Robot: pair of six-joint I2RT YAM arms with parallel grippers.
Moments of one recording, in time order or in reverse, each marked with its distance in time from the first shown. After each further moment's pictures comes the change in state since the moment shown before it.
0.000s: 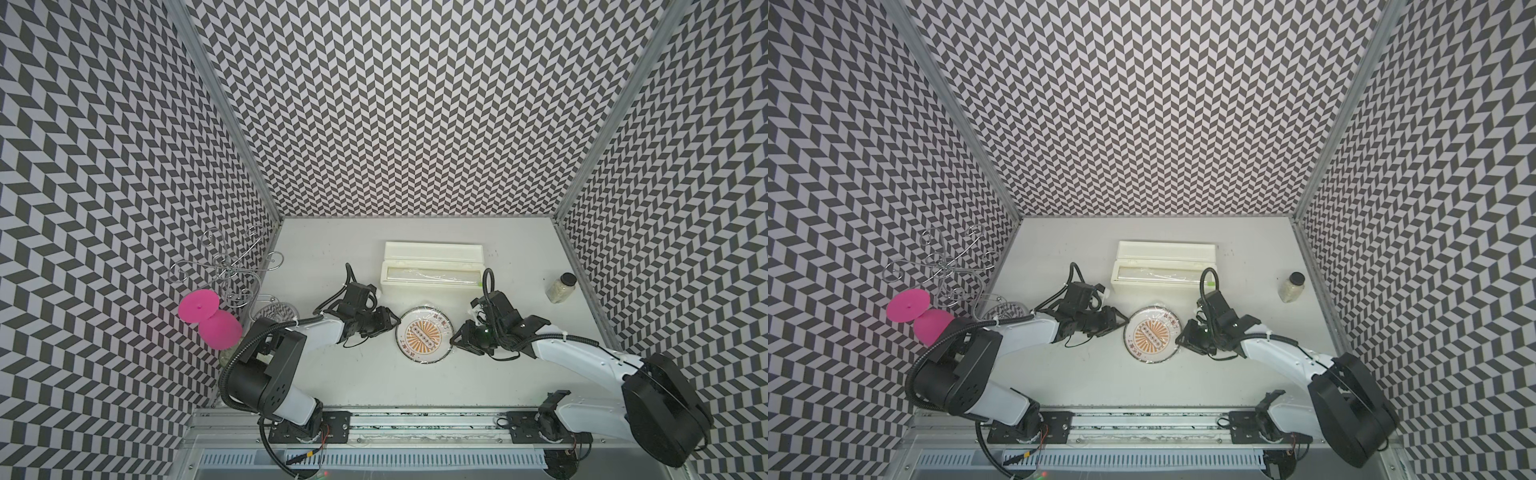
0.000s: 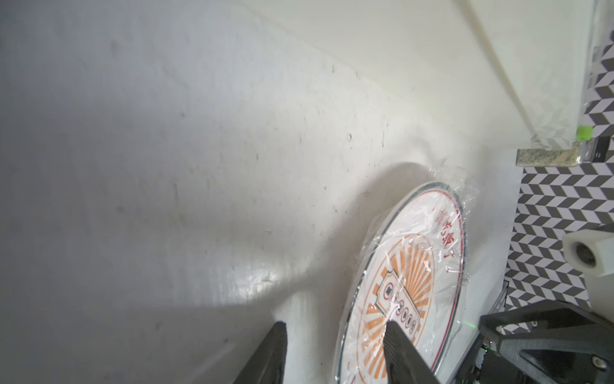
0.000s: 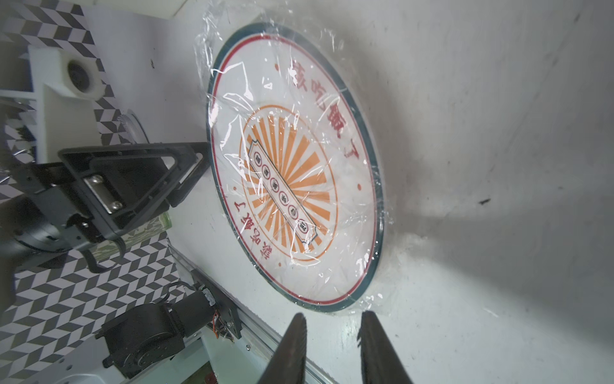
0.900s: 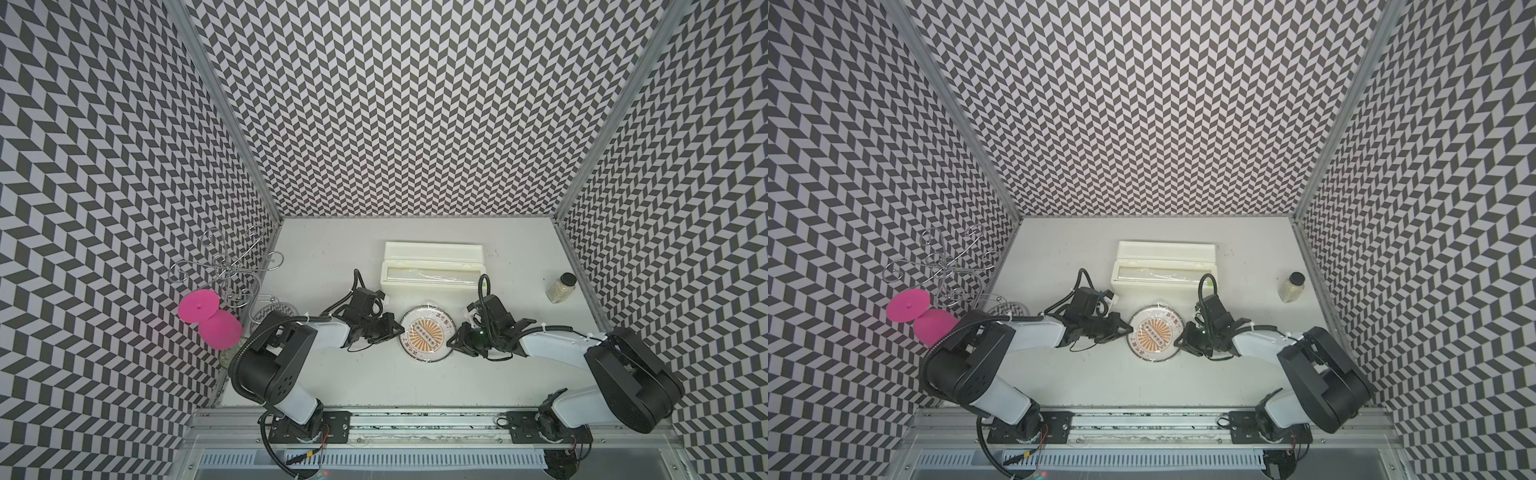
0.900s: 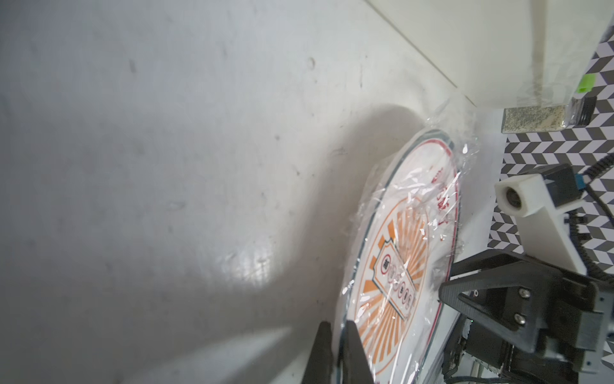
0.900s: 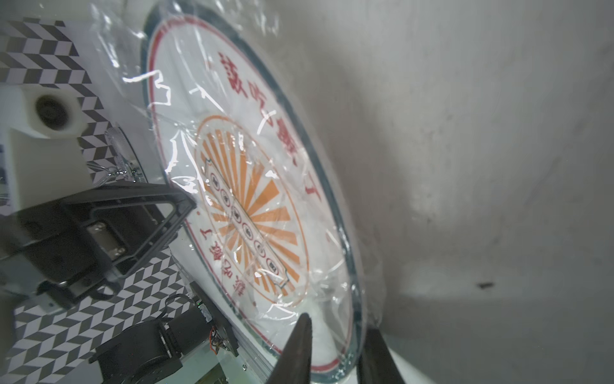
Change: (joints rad) left arm -0.053 0.079 -0.053 0.163 0.095 -0.058; right arm -0.027 0.177 -0.067 0.245 -0.064 0.005
